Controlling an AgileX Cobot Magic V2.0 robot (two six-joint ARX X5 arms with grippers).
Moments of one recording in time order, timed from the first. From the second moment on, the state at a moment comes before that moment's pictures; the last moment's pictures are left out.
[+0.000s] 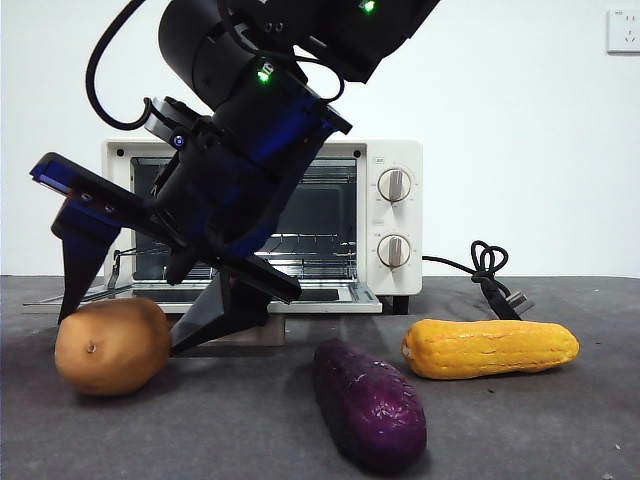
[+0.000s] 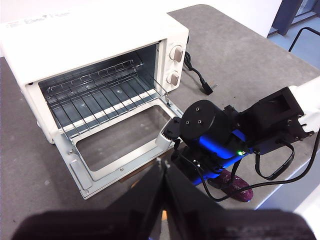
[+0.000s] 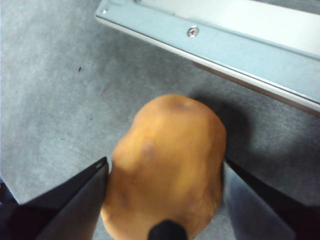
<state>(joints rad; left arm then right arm) -0.25 0.70 1.33 -1.13 0.32 0.10 0.97 1.95 1.21 -0.07 -0.13 0.53</state>
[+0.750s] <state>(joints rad) -0.25 0.70 1.33 -1.13 0.32 0.12 0.85 1.72 1.21 -0.08 -0.05 0.40</state>
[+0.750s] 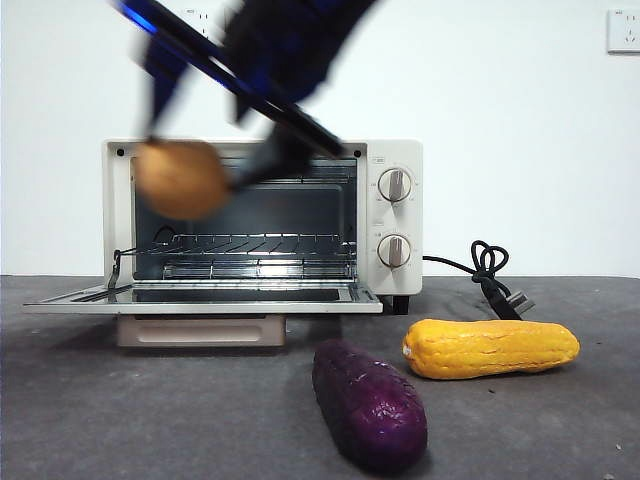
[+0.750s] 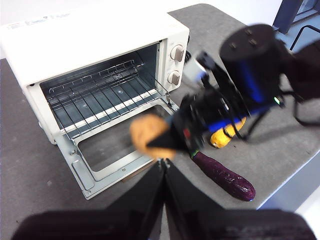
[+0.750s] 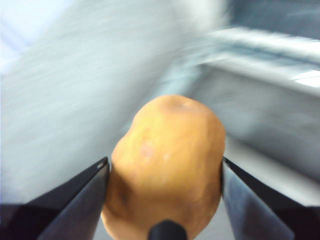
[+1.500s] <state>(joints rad) -0.25 0.70 1.33 -1.14 0.37 0.12 0.63 1.90 1.21 0.32 0.08 0.51</state>
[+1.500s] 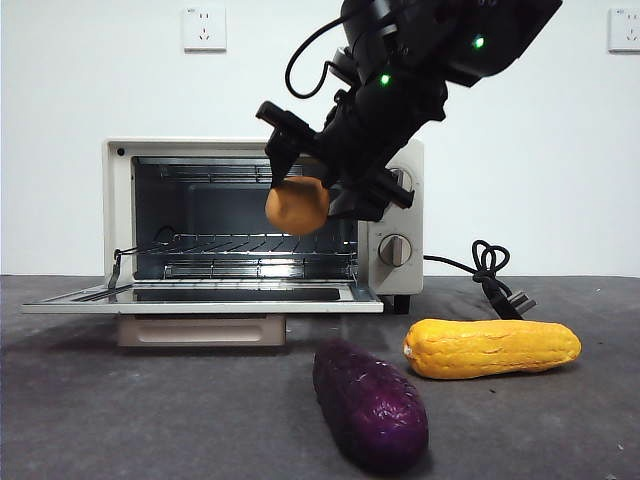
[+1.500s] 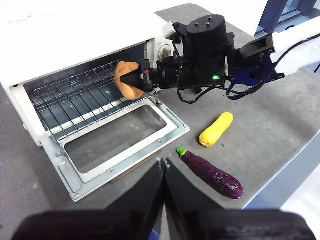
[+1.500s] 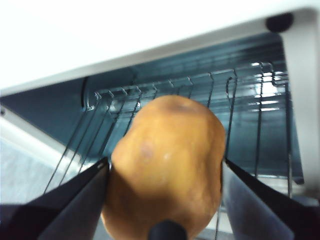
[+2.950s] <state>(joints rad) -0.25 0.70 1.33 -1.13 0.37 0.12 0.63 1.73 1.25 -0.04 0.10 0.48</state>
